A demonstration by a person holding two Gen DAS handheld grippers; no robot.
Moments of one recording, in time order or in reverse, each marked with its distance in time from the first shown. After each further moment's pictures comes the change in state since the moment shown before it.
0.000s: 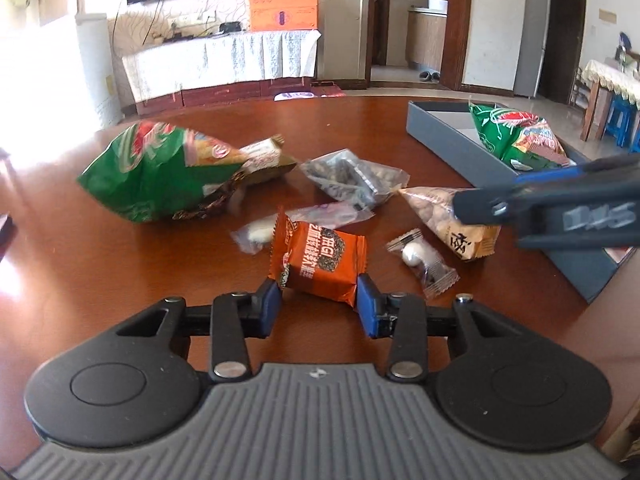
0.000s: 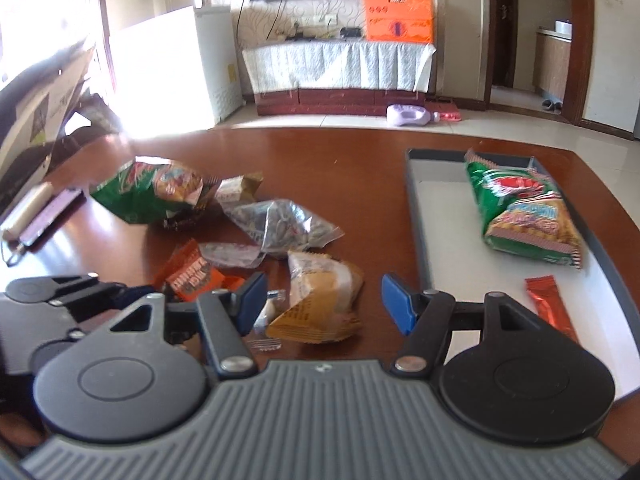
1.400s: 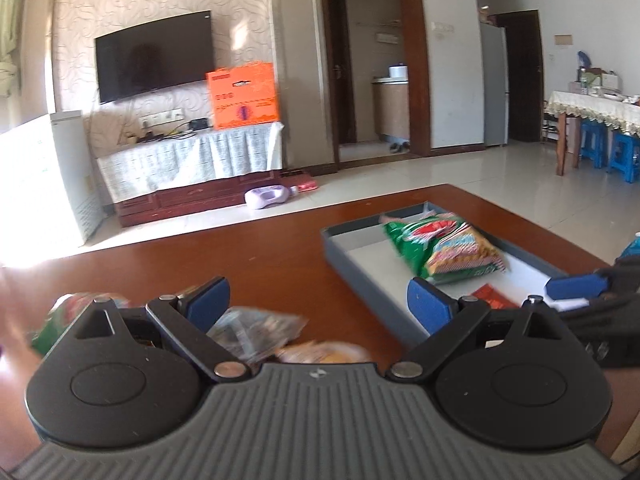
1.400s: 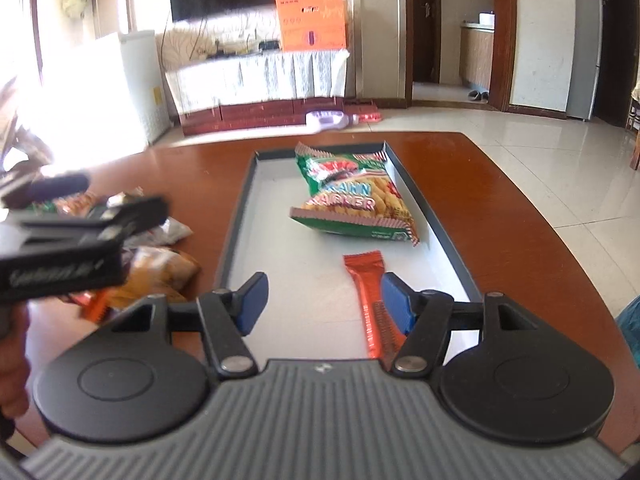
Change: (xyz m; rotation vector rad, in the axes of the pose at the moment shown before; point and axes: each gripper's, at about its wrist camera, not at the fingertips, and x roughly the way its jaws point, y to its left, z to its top) left arm -0.020 -0.104 0.054 0.130 -0.271 -0.009; right arm -0.054 -0.105 -0.025 0.134 -0.067 -0.172
